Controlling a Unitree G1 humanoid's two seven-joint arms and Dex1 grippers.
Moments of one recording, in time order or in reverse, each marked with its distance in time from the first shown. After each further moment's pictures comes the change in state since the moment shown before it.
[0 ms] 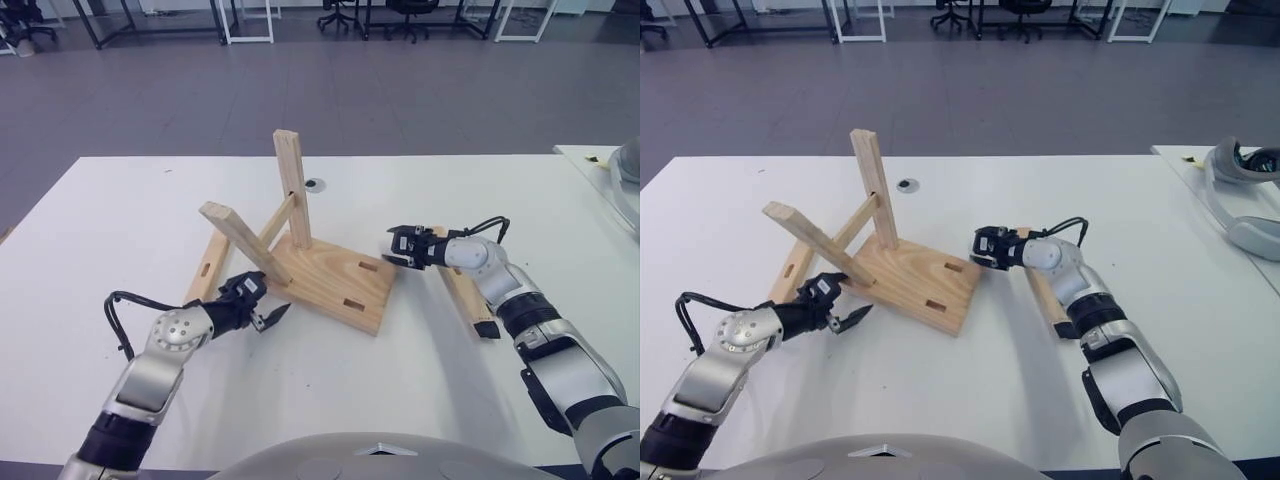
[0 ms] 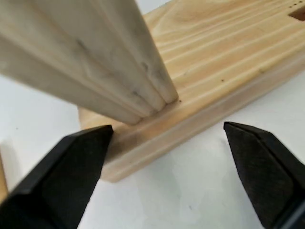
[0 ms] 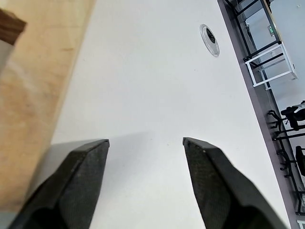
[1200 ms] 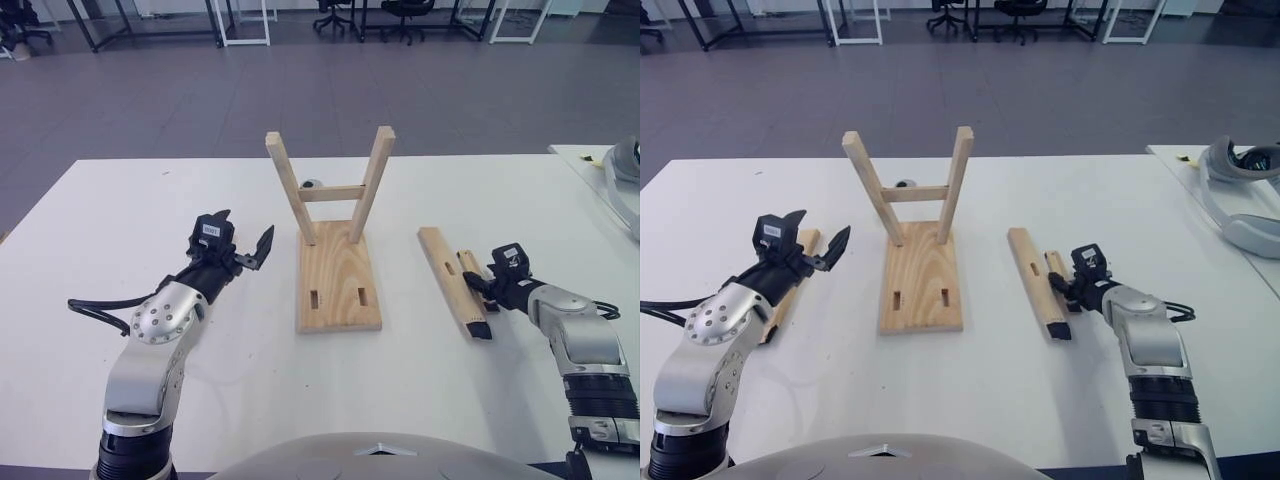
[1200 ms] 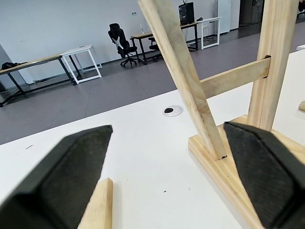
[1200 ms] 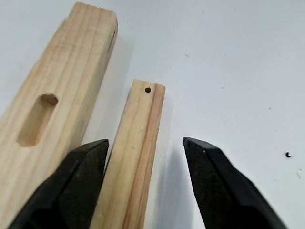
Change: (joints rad) left arm 0.008 -0.207 0.234 -0.474 -0.162 0.321 0.346; right arm 0.483 -0.045 -0.505 -0.667 0.409 1.003 -0.266
